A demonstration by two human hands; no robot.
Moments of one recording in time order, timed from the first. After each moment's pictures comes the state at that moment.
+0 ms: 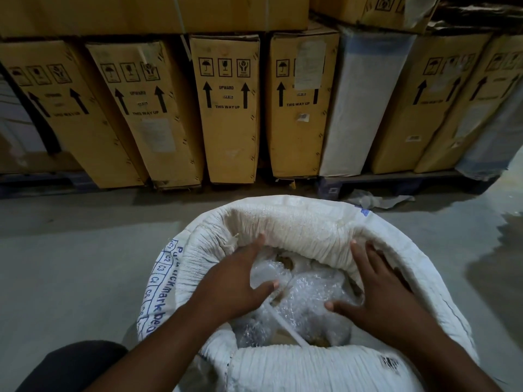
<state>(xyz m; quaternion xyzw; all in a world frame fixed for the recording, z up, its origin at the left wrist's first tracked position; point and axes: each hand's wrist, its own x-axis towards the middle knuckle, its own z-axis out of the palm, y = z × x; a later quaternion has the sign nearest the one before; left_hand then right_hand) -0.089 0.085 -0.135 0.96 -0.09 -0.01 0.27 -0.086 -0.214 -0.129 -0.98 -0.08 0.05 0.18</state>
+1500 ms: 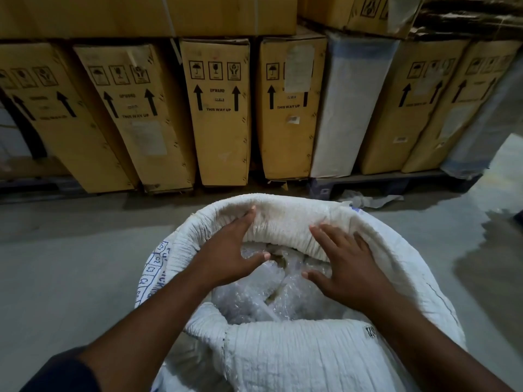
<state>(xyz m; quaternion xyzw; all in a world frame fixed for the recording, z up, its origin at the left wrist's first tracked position) -0.036 0.098 -0.133 0.95 -0.10 0.00 0.30 -0.042 -0.189 -0.144 -0.98 -0.17 -0.02 0.13</state>
